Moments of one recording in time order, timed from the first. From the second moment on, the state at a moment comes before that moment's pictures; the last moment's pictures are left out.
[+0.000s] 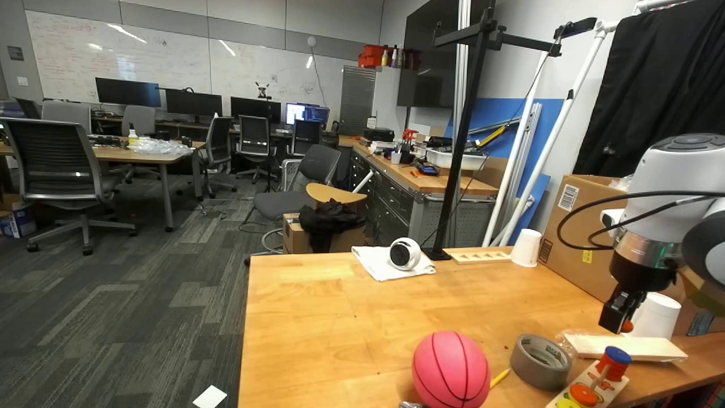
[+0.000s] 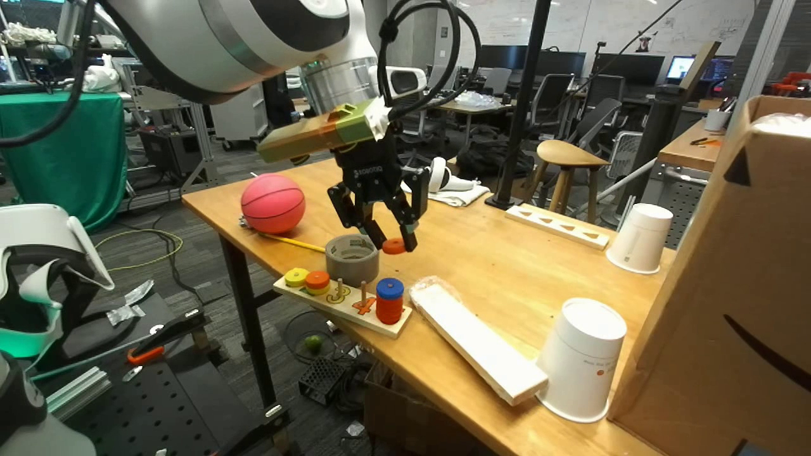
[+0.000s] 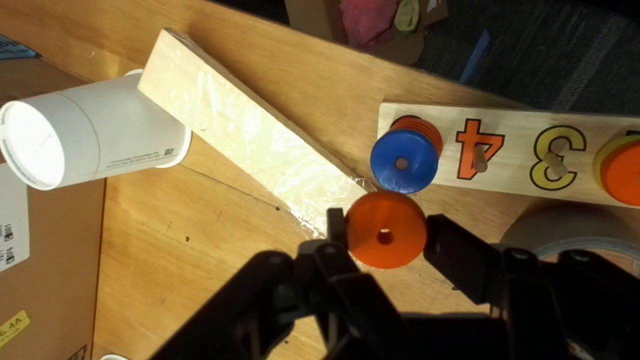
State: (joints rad) arm -0.07 -0.29 -0.08 -2.75 -0.65 2.57 0.04
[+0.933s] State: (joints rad) arm -0.10 -0.19 -0.08 -2.75 -0.64 2.61 0.04
